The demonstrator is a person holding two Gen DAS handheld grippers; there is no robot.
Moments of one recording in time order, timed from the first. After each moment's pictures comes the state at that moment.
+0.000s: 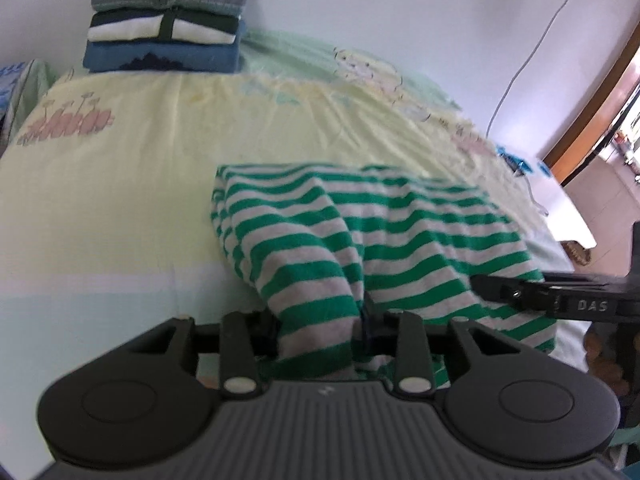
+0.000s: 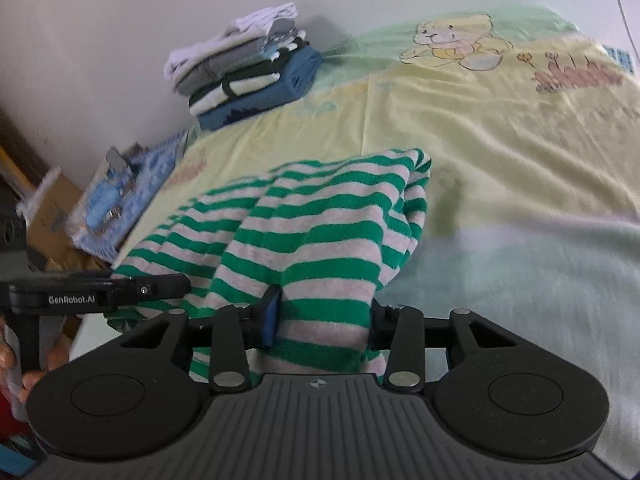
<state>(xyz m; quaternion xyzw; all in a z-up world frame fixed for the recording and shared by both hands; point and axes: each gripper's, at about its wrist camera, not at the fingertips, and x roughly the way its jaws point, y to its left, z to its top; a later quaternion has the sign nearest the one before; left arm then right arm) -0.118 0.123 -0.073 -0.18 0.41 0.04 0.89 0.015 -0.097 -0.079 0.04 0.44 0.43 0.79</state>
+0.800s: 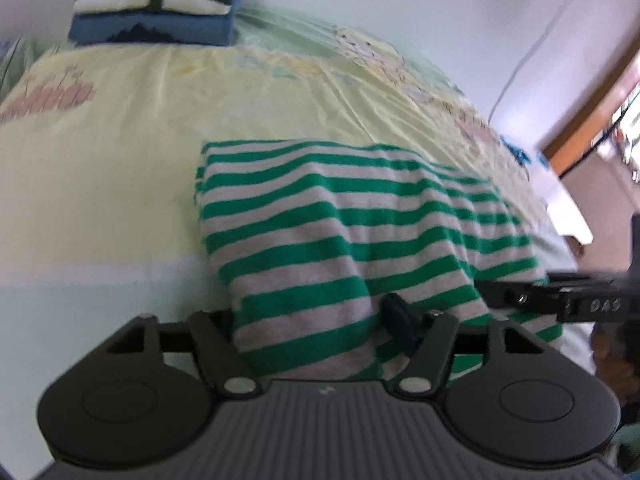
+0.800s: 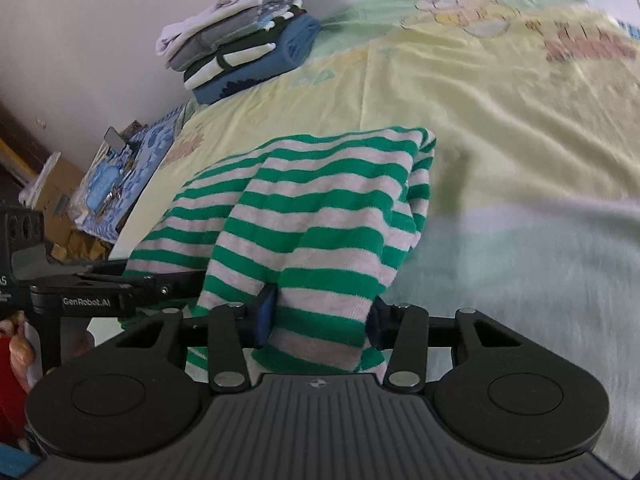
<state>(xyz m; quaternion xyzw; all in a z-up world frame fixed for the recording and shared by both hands) -0.099 0.128 -0.093 -0.21 0.42 0.02 0.88 0.032 -0.096 -0.088 0.05 0.49 0.43 0.76</state>
